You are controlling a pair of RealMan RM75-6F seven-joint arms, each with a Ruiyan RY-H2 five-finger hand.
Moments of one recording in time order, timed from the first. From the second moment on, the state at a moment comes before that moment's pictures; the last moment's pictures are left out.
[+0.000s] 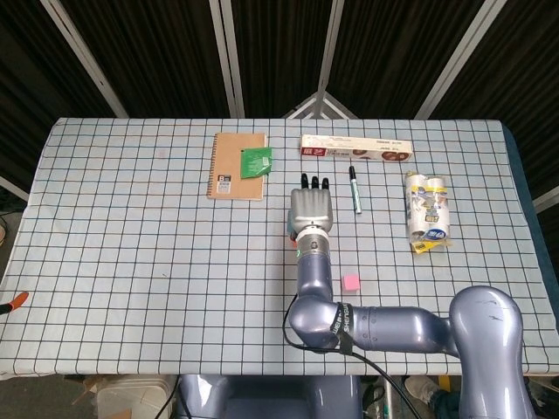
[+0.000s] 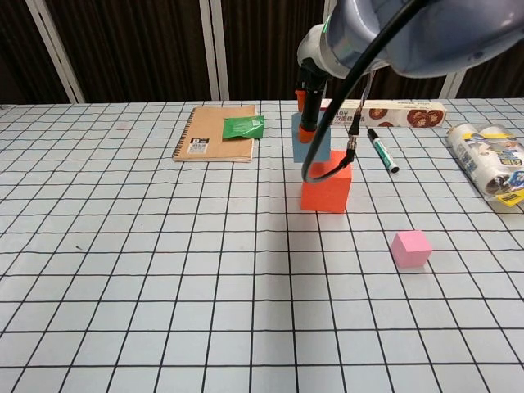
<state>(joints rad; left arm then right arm) -0.07 -1.07 -0.12 -1.61 1.31 1.44 0.00 1.33 -1.65 0.58 -1.57 0.15 1.37 -1.19</state>
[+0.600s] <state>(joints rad) -0.07 -1.08 -0.12 -1.62 1.29 1.44 0.03 1.32 -1.66 0.58 -1.51 0.14 1.30 -1.18</state>
